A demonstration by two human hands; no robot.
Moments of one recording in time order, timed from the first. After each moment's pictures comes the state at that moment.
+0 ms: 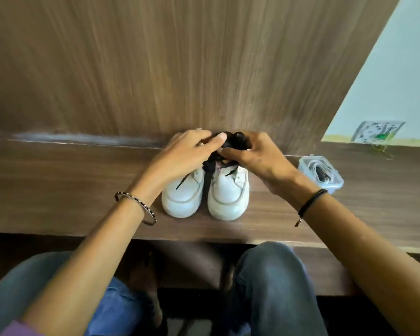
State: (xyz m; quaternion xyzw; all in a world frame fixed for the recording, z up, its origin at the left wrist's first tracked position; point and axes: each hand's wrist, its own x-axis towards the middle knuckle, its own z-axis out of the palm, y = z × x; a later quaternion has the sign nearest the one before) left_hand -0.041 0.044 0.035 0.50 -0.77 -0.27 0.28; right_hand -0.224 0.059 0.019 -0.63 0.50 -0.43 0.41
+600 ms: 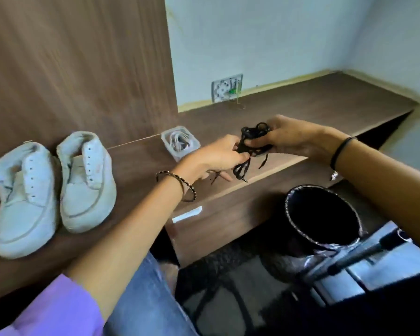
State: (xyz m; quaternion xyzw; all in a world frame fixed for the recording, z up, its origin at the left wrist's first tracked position) left_hand -0.357 0.131 0.010 0.27 -0.82 -0.51 0.03; right_hand -0.521 0.218 0.030 -0.42 0.71 -0.39 0.42
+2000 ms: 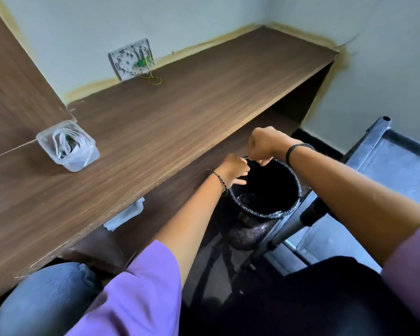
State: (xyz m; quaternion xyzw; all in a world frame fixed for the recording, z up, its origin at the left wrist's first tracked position) left_hand -0.574 0.232 -0.150 0.33 -0.66 -0.67 -0.07; right_hand -0.646 0.307 -0.063 -0.33 0.92 -0.06 0.21
